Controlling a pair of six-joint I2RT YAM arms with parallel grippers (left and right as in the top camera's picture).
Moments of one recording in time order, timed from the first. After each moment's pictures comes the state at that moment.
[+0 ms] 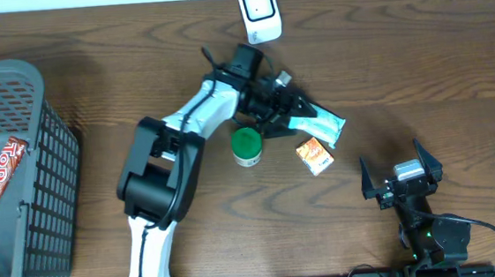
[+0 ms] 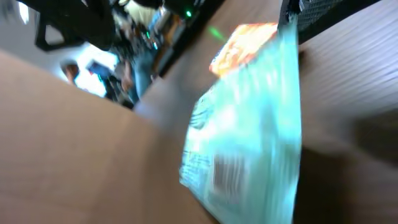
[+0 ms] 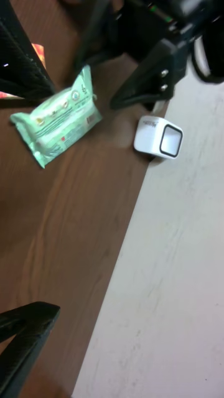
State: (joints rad) left arm -0.46 2.19 1.56 -0.58 0.99 -0.66; right arm -0.02 0.02 0.01 -0.05 -0.20 -0.26
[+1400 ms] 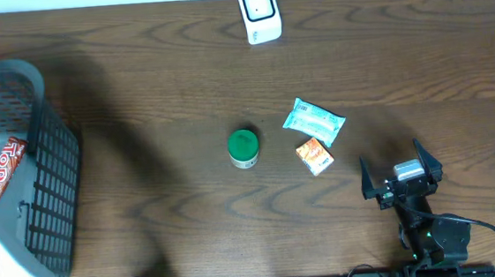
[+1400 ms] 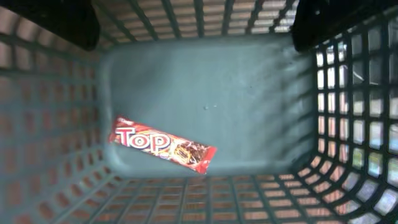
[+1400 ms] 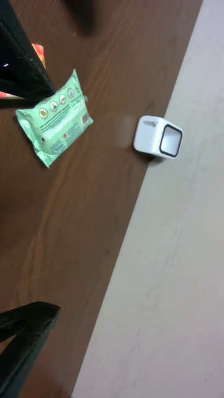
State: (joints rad) left arm 0.65 1.49 1.69 -1.35 -0.32 -0.78; right arm -0.02 0.02 0.01 -0.05 -0.20 -0.26
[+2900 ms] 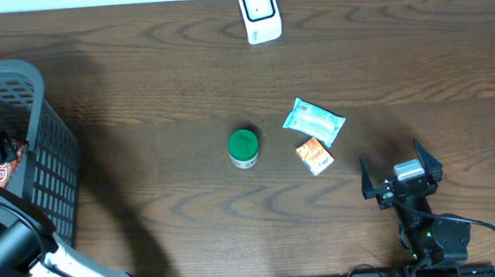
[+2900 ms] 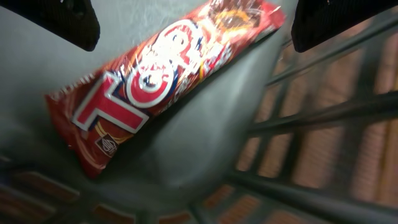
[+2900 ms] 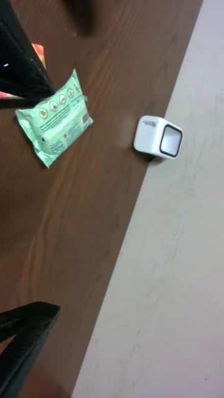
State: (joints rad) left arm 0.77 2.08 1.69 -0.89 -0.10 0.38; right arm -0.02 0.02 0.01 -0.05 -0.20 -0.26
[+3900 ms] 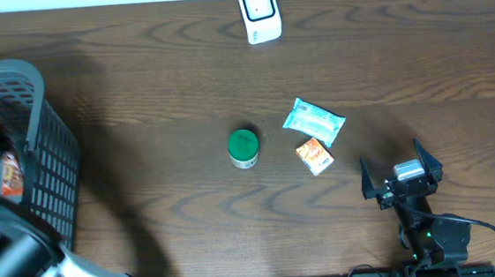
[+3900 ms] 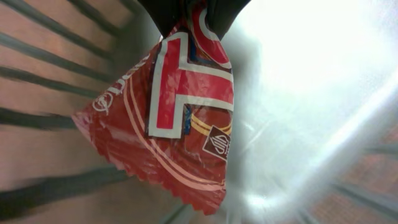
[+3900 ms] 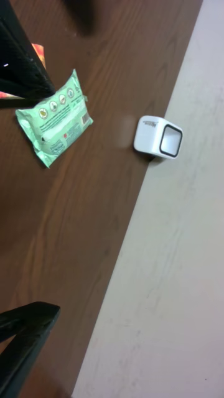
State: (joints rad) left arm 0.78 1.92 1.69 -1.02 0.24 -0.05; right arm -0.02 0.02 0.01 -0.05 -0.20 -0.26
